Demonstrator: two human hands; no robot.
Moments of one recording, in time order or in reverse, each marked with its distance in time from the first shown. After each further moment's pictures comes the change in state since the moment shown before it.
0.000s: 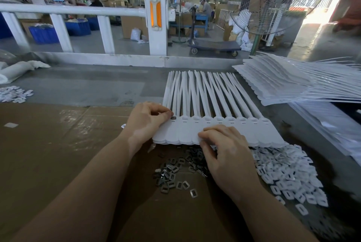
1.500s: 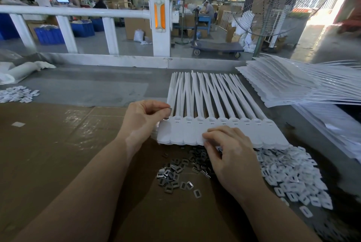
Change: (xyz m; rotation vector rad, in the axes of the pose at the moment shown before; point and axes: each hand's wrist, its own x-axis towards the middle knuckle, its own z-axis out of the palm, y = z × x) left_hand -0.004 -0.005 -0.008 -0.279 0.086 0.061; right_hand 0.001 0.000 0.000 0.010 -0.008 0.011
